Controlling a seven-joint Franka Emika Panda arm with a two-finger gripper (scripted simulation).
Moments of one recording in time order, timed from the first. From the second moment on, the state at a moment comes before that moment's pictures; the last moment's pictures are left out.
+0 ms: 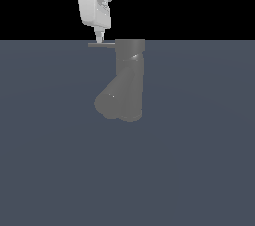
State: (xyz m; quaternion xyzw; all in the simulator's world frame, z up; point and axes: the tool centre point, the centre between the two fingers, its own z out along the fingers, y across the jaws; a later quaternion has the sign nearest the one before) arm 0.088 0.096 0.285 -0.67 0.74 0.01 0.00
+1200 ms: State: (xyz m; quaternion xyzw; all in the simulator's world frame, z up) arm 0.080 0.106 0.268 -0.64 0.77 0.00 0.00
